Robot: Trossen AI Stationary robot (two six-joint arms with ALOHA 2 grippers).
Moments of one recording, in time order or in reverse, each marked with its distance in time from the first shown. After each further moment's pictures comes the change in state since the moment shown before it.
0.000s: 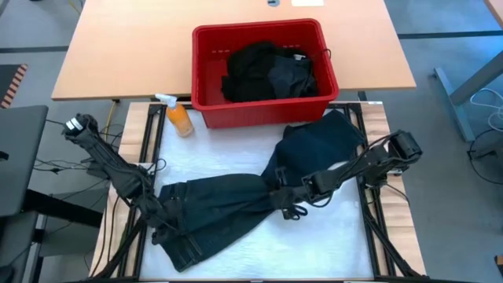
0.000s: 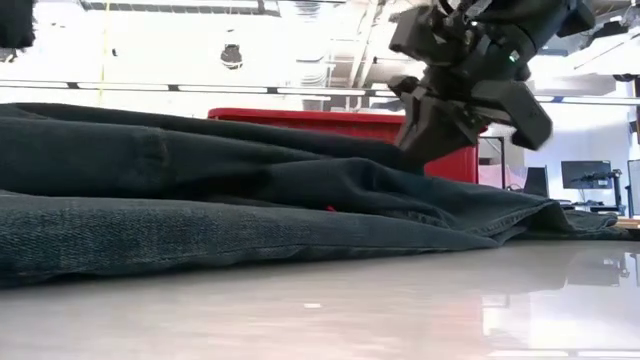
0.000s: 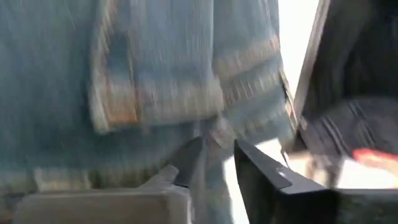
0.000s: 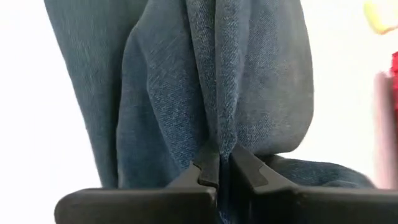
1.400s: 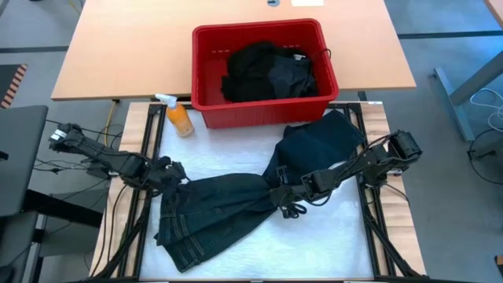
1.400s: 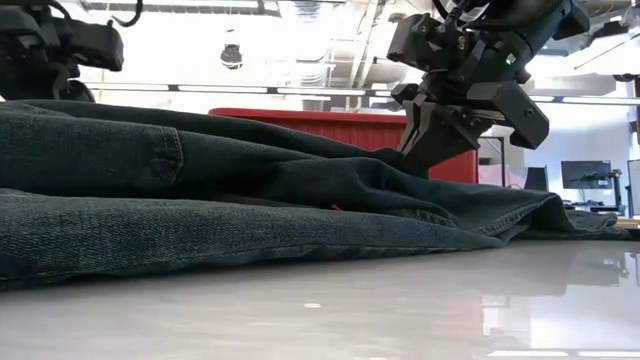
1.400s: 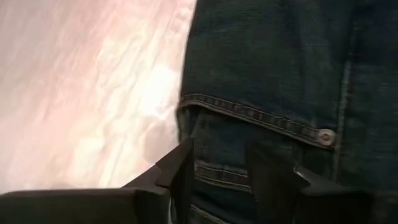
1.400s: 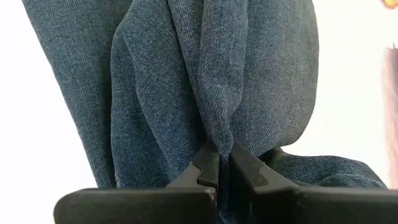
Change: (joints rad) left arm 0.410 -0.143 0.043 -0.411 -0.389 0.428; right arm -0.019 0.000 -0.002 0.016 -0.026 0.061
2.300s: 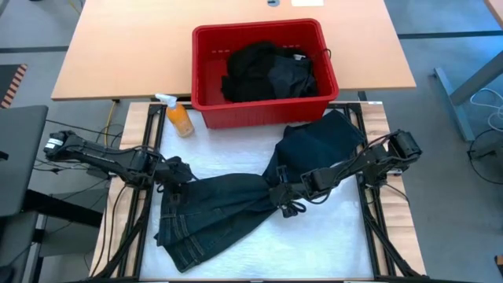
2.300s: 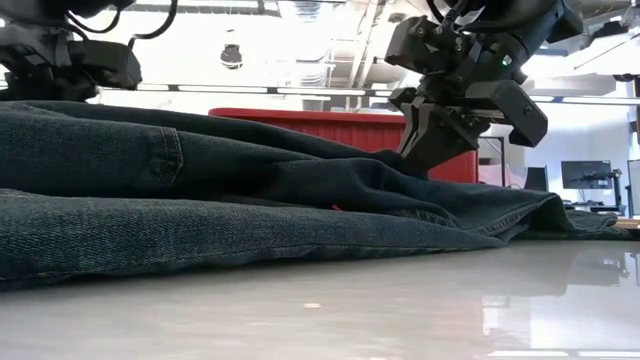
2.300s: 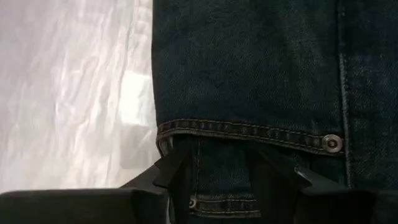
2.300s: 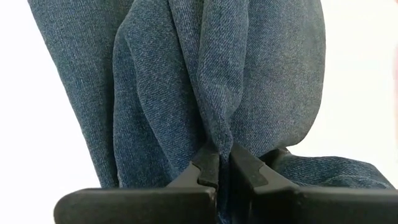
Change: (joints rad) left arm 0.189 0.000 -0.093 0.183 0.207 0.342; right arm -0.026 0.000 0.000 -0.001 -0.049 0.000
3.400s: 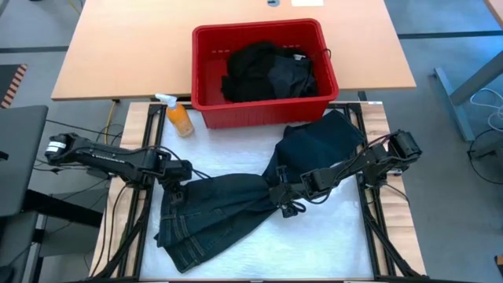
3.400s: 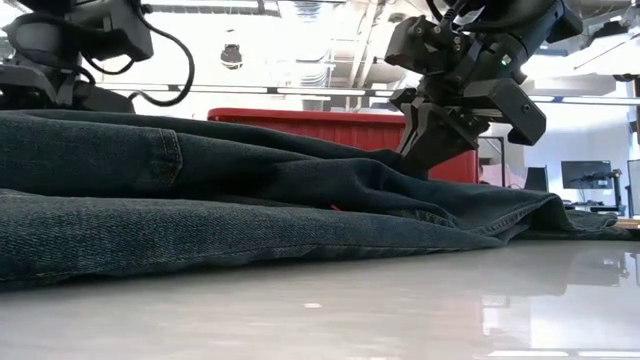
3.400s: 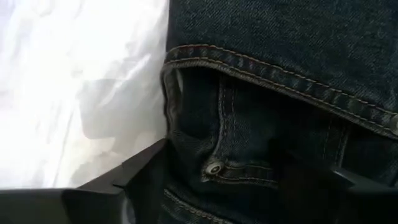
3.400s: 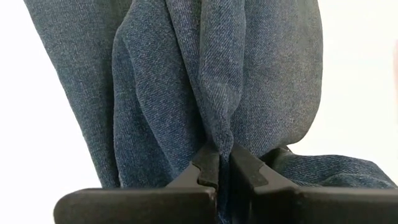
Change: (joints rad) left arm 0.114 0.118 -0.041 -0.069 0.177 -0.116; right arm 0.007 0.000 0.001 -0.003 0.000 0.017
